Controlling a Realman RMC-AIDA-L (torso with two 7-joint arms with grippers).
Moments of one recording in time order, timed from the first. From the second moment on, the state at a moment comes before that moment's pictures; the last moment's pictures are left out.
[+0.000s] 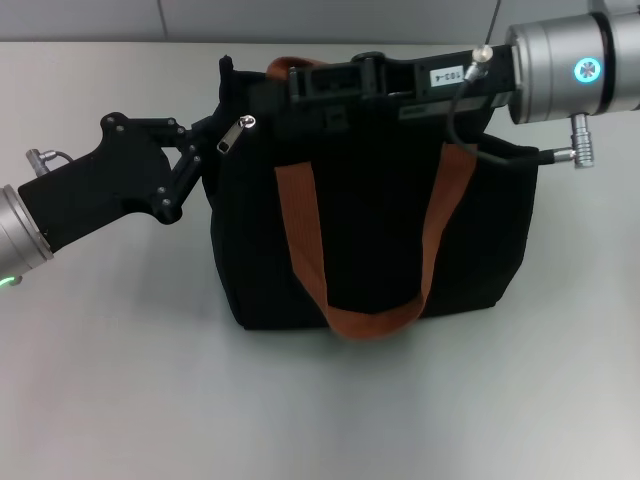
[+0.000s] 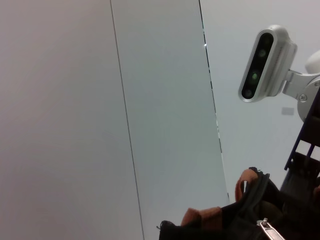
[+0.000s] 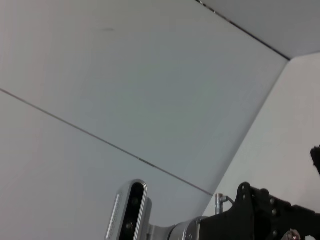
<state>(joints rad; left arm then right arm) -0.46 -2.07 0.58 0.41 1.69 1.59 -0.72 0.93 2.07 -0.85 -0.52 -1.84 -1.62 2.33</state>
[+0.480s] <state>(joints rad) -0.46 -2.07 0.58 0.41 1.69 1.60 -0.72 0.95 2.08 -0.91 -0.53 -1.84 -1.55 2.38</state>
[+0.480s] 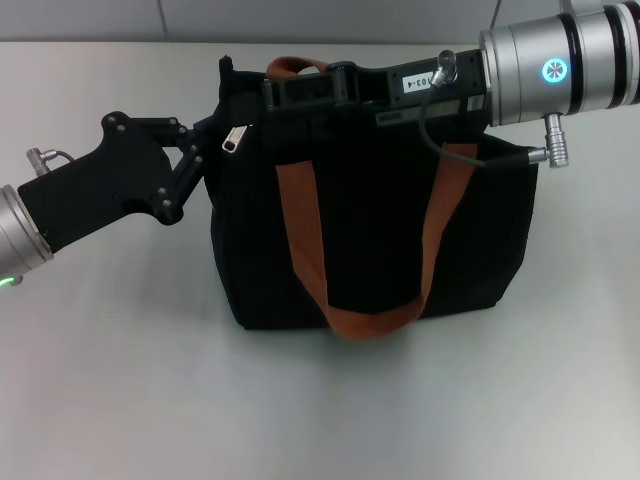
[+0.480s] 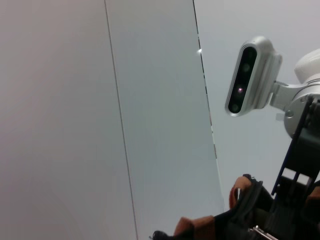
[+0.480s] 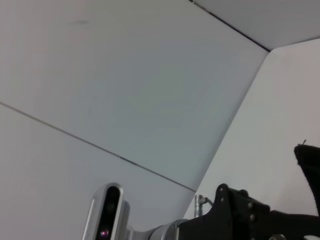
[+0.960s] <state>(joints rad) -0.47 -2.07 0.58 0.41 1.69 1.65 -0.72 0.95 2.08 -0.93 -0.53 -1.84 -1.53 2.38</state>
